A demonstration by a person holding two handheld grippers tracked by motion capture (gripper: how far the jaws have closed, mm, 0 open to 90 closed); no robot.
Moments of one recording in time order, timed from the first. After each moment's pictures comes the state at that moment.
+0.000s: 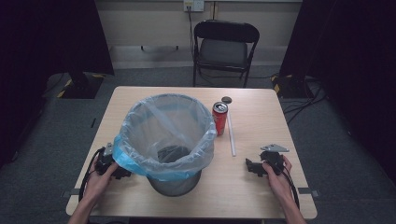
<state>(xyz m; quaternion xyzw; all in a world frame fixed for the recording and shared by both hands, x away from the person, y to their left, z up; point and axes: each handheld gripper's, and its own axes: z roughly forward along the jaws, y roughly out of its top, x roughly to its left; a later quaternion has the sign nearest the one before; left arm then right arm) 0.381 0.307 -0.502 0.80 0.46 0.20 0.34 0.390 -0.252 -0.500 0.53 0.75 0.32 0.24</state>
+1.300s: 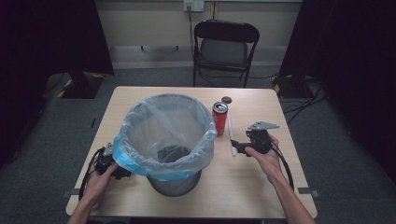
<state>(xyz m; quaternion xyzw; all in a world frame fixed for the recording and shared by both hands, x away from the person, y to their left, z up) 0.381 0.307 -0.502 0.80 0.46 0.20 0.34 0.435 -0.210 -0.438 0.43 0.78 0.41 0.19</state>
